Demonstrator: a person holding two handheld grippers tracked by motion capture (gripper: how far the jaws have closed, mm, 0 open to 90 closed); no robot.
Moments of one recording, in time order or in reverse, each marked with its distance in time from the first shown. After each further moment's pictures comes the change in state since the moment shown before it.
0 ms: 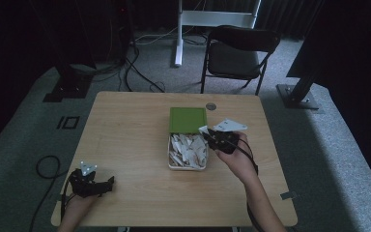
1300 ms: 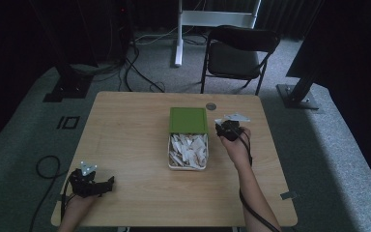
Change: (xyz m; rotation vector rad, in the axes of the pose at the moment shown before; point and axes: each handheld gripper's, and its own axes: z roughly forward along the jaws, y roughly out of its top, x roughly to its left) left arm 0.000 0.000 0.000 0.001 0.000 0.000; right arm -0.064 -0.035 0.071 0.055 -0.219 0.239
